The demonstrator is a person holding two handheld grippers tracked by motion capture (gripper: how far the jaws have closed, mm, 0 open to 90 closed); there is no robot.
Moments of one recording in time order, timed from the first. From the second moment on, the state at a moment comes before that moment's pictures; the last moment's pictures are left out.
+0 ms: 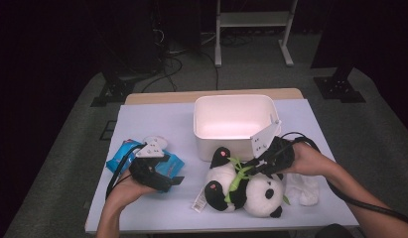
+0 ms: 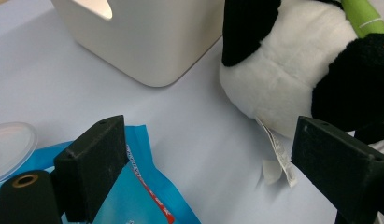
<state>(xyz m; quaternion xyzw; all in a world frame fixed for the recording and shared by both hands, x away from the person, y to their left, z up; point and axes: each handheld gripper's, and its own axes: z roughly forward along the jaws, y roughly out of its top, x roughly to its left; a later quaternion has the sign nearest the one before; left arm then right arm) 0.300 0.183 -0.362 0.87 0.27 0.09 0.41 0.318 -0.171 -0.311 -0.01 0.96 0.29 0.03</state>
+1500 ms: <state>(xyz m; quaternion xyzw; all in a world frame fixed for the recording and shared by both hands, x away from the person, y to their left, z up) 0.312 0.203 -0.364 0.85 0.30 0.08 0.42 0.324 -0.168 -0.167 -0.03 0.95 0.29 0.11</state>
